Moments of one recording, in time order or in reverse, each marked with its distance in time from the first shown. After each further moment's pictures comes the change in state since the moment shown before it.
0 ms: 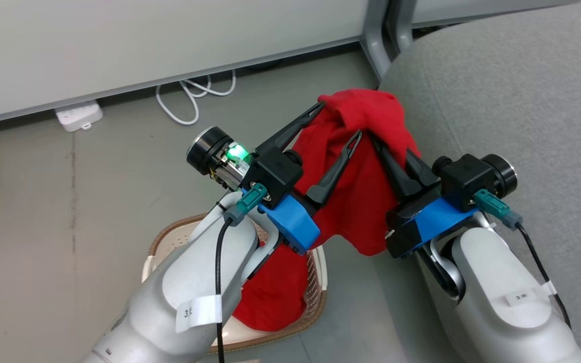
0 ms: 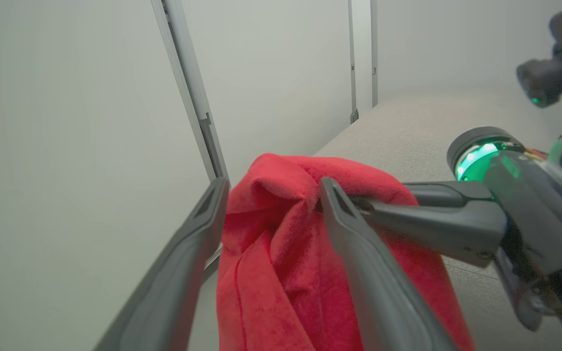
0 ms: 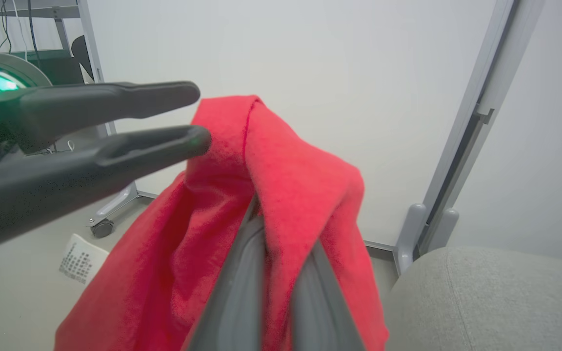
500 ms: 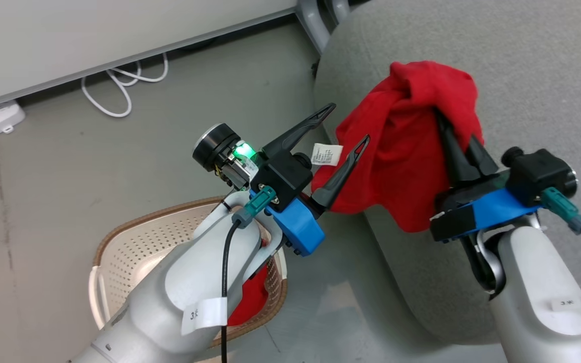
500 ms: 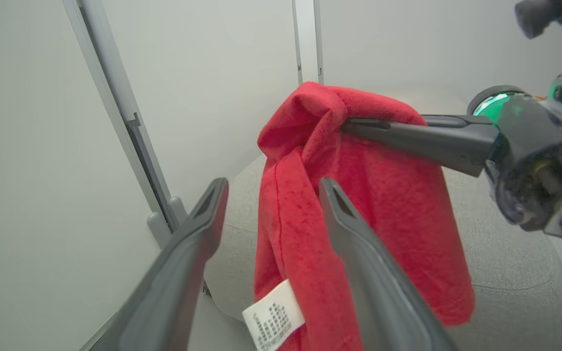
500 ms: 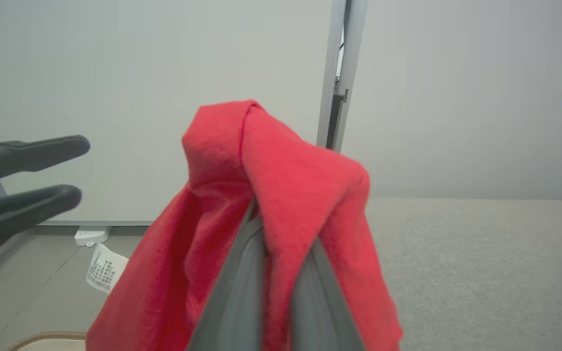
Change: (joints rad) left arm -0.025 0.017 -0.055 -0.006 -0.003 0.000 0.000; right arm 0.069 0.017 -0.225 -0.097 -0.036 0.000 0.000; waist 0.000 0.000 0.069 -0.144
